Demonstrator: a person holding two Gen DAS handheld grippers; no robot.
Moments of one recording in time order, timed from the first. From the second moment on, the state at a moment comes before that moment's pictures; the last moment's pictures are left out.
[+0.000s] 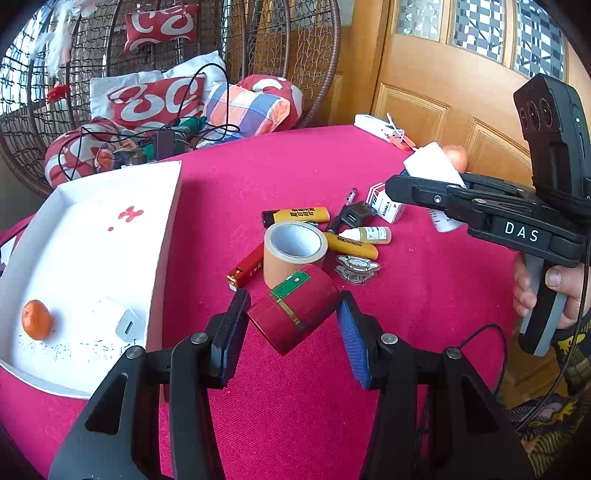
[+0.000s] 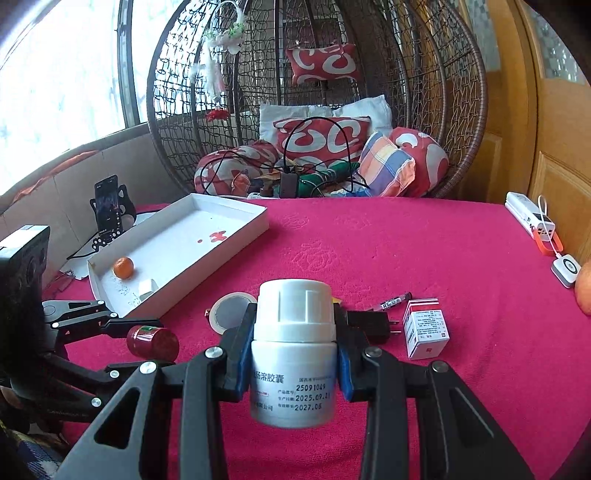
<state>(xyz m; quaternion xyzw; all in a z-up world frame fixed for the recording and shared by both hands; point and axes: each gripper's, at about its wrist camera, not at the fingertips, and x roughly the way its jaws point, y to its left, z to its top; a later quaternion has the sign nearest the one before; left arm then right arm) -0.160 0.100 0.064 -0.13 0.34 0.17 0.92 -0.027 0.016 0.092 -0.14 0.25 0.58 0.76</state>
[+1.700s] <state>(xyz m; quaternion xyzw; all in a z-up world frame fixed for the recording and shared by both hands) -0.259 0.170 0.087 -0.19 0.25 0.31 0.90 -0.076 0.075 0.123 -0.16 0.22 0.63 0.73</state>
